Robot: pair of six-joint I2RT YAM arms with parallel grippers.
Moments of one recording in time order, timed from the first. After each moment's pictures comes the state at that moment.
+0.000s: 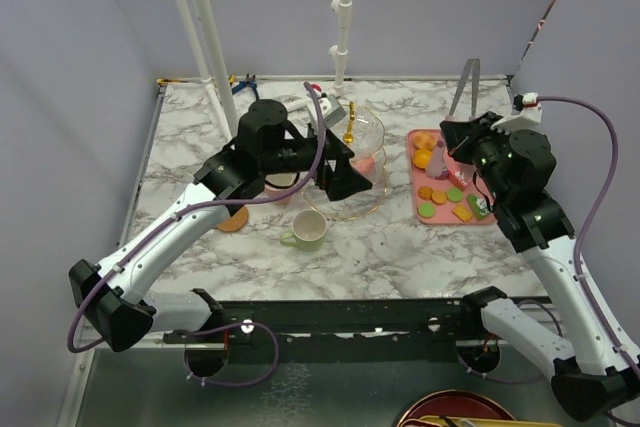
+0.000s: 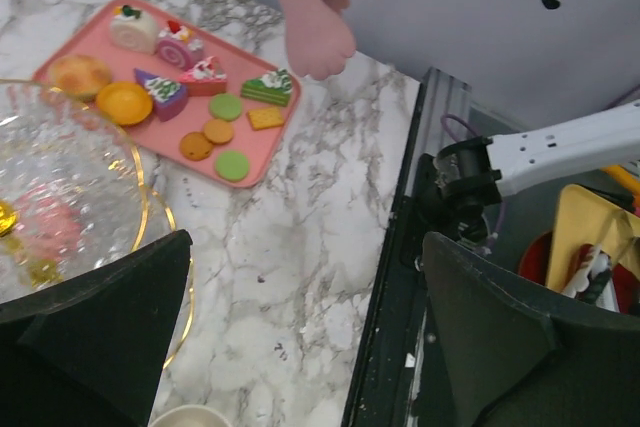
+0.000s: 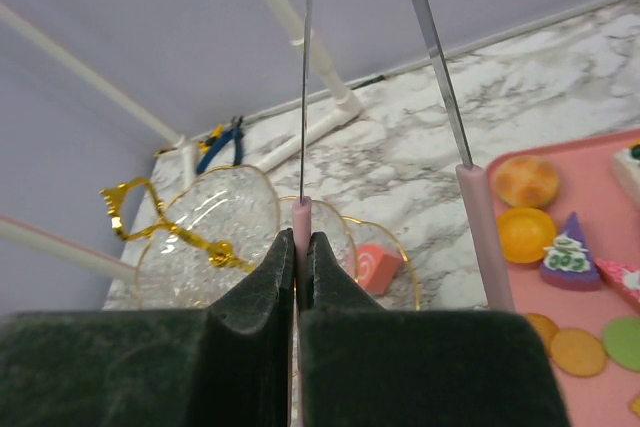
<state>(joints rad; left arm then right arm) -0.70 1.24 1.29 -0.27 0.60 -0.20 0.30 0.86 1.02 -0.25 0.14 0.52</state>
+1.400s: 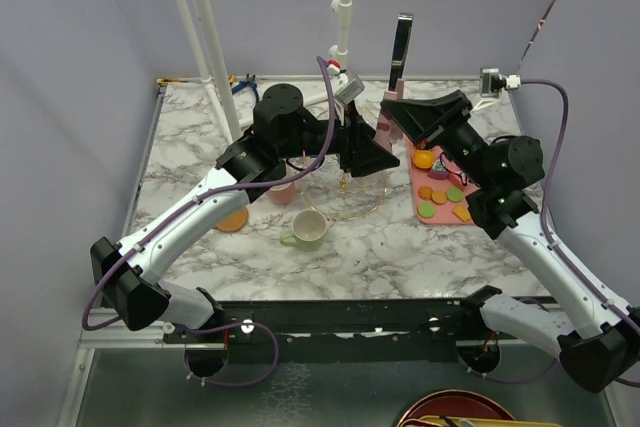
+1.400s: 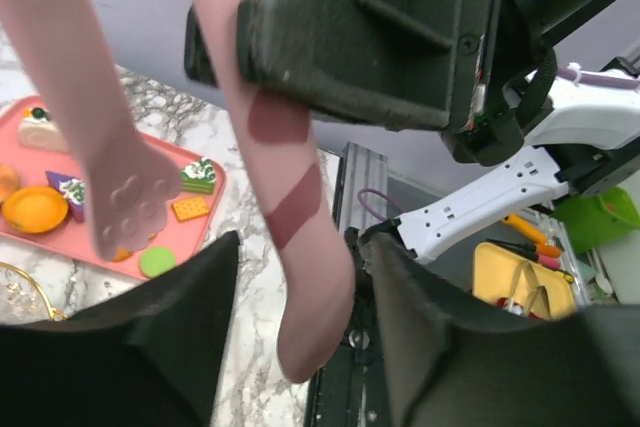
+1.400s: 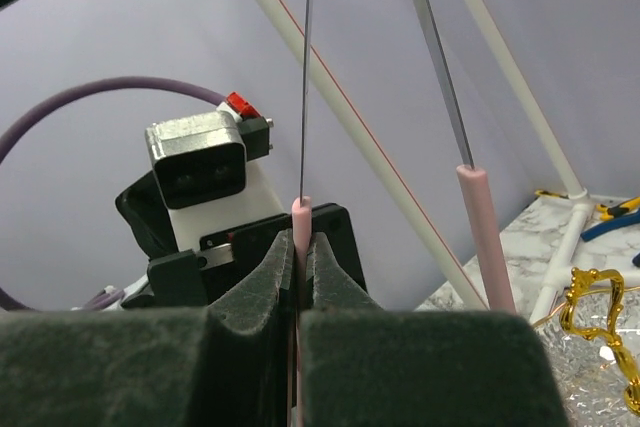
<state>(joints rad) -0.78 1.39 1.43 -0.04 0.68 -0.40 0.49 1.00 0.97 0.55 -0.35 0.86</state>
